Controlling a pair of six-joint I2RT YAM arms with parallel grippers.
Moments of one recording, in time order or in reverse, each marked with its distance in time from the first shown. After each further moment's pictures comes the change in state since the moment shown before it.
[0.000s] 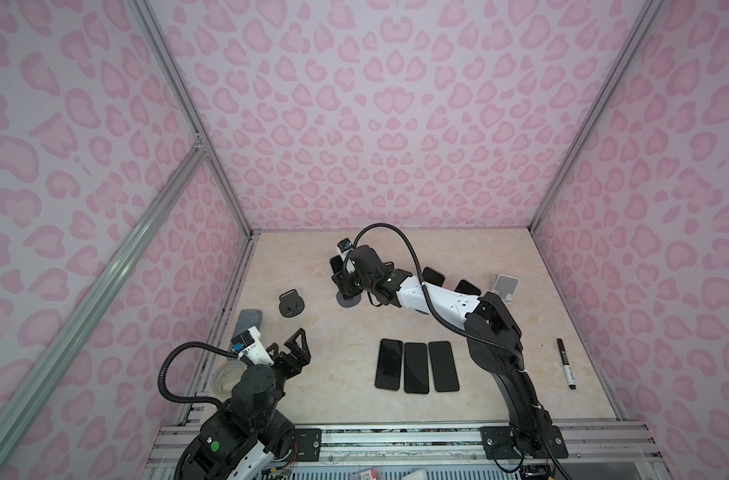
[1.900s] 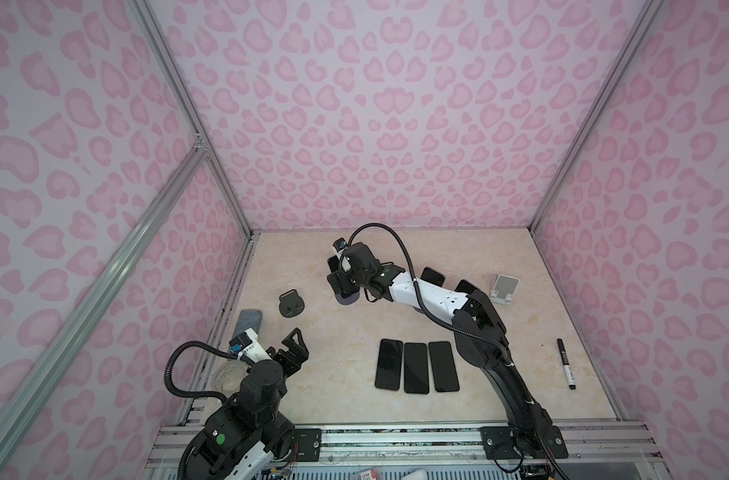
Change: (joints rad) left arm 0.000 0.052 -0.009 -0.029 -0.084 -0.093; right arm -0.025 0.146 0.182 -0.097 -0.012 -0.038
